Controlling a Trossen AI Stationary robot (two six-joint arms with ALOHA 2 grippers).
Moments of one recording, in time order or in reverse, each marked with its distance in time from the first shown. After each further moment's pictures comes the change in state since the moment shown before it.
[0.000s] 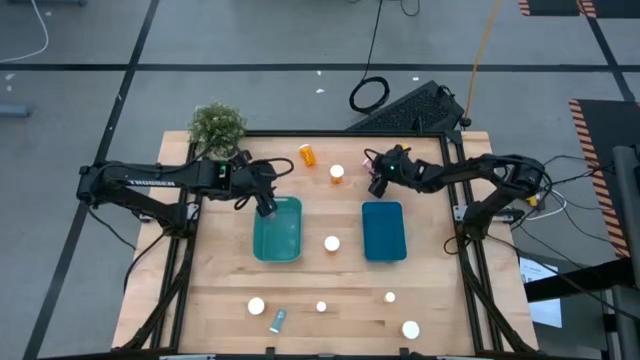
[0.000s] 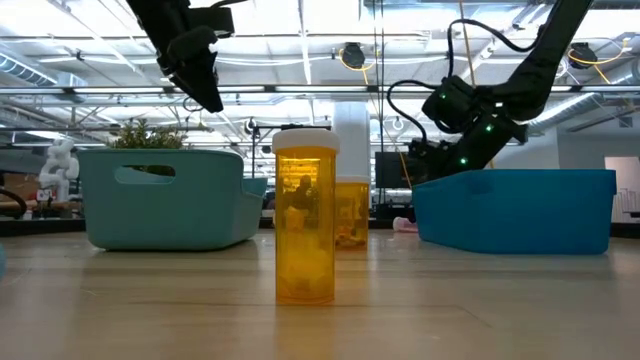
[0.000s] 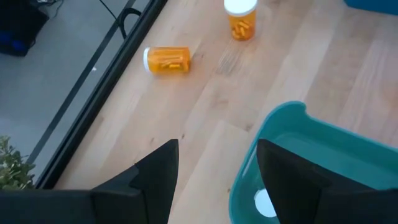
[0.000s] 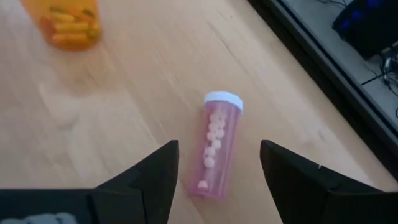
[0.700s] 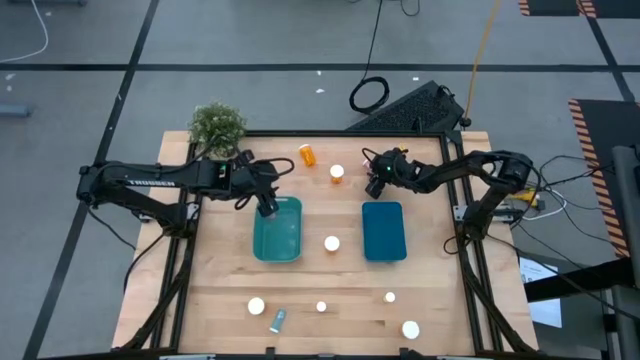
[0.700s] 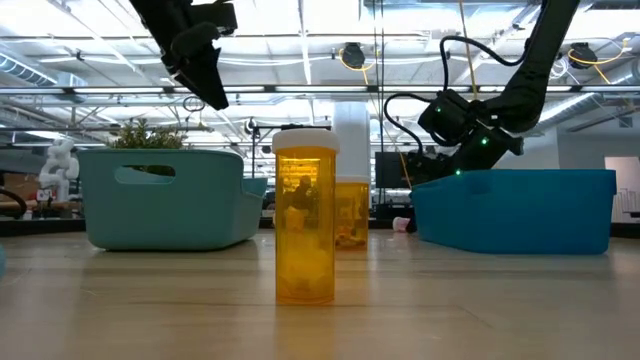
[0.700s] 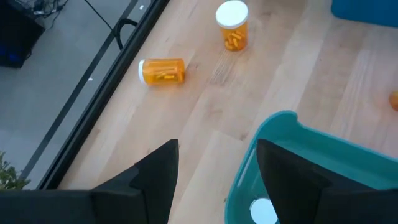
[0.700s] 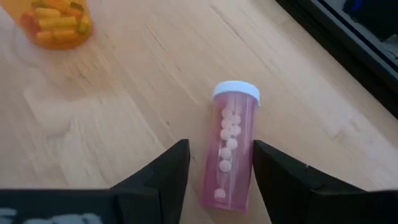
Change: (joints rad) left arm -0.001 0.000 0.000 0.043 0.012 0.035; right arm -0.011 0.107 0.003 0.040 -0.027 0.075
